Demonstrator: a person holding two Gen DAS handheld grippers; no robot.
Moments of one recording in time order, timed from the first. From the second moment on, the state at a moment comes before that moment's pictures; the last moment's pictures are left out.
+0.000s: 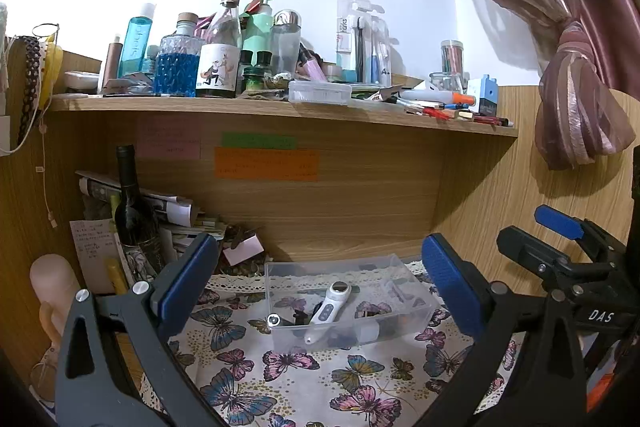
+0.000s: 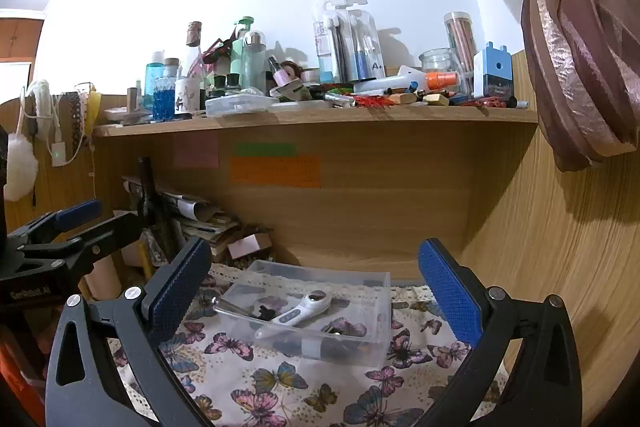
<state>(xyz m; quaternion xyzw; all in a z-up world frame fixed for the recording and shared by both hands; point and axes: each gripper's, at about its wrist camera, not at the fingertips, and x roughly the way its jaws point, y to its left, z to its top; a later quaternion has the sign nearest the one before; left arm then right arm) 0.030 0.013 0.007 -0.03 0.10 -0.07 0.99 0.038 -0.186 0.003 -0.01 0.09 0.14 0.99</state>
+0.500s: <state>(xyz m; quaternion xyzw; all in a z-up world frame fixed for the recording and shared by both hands) 0.026 0.008 0.008 -0.03 0.09 -0.08 0.99 0.037 -0.185 0.004 -0.01 0.09 0.14 0.99</state>
